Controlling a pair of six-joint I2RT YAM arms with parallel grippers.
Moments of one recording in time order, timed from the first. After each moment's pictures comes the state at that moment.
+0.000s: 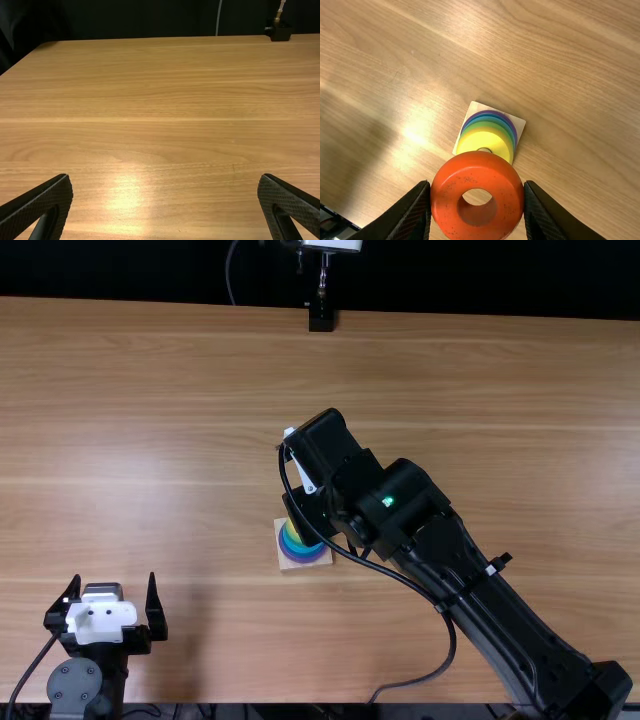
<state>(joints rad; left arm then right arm) -0.04 0.01 0.10 -0.37 -0.11 0.00 0.69 1.77 1.79 -1.14 -0.01 0.16</state>
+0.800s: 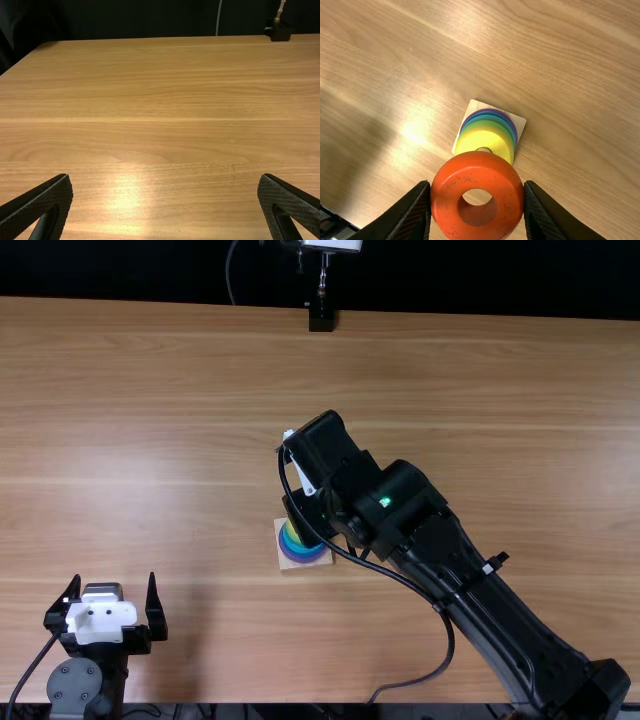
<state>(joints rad) -0.04 0.01 0.10 -0.37 -0.11 0.00 0.69 1.77 1.77 -1.13 -0.01 0.16</state>
